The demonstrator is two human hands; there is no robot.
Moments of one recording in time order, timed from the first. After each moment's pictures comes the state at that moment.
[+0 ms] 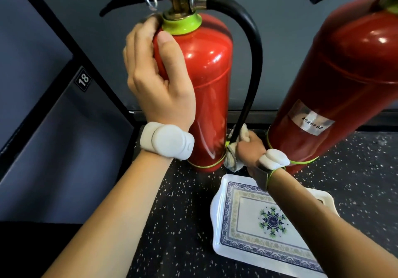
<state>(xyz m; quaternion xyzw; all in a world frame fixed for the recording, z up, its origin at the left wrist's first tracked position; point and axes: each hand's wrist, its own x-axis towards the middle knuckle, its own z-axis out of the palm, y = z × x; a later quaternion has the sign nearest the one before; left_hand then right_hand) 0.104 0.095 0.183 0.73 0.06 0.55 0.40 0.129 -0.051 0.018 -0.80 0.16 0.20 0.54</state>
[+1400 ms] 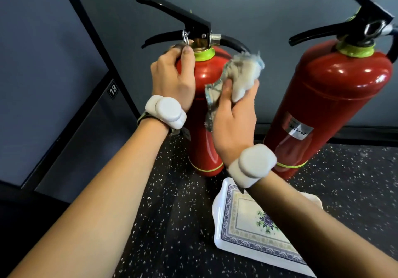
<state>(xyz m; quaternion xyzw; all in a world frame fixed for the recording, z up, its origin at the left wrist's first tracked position) 0.101 0.130 0.220 0.82 0.03 0.38 0.42 0.061 0.011 0.188 -0.73 0.01 -0.15 0.66</state>
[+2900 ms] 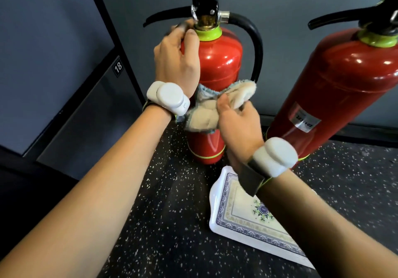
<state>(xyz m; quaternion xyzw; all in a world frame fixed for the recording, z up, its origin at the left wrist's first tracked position) 0.090 0.129 0.217 0.81 0.05 0.39 0.44 0.045 0.007 0.168 -0.73 0.09 0.03 0.68</state>
